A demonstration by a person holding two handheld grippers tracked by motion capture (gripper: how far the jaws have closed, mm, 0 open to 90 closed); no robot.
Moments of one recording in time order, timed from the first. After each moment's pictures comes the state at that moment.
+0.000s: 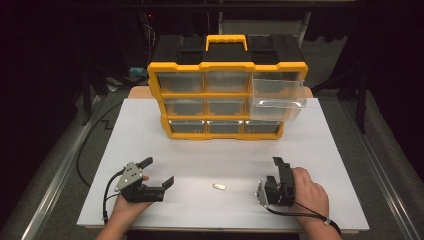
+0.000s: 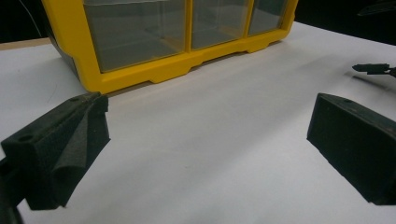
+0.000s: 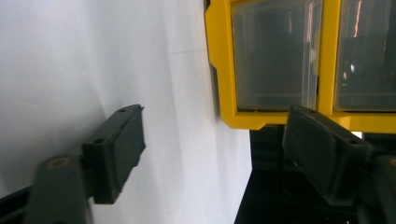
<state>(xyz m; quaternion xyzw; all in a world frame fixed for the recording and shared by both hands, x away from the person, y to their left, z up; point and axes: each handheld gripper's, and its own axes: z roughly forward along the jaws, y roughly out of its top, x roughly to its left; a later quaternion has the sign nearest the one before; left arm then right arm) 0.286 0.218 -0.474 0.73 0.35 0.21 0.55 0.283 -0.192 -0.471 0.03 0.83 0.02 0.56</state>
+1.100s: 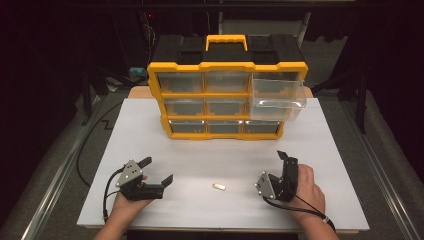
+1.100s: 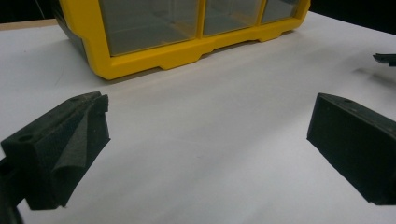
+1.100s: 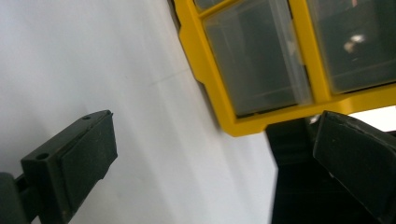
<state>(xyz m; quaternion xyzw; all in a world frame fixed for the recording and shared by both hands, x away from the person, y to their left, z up) 0.294 0.222 -0.477 0.74 0.37 0.20 0.53 0.292 -0.192 -0.459 0.13 0.82 0.12 0.54</state>
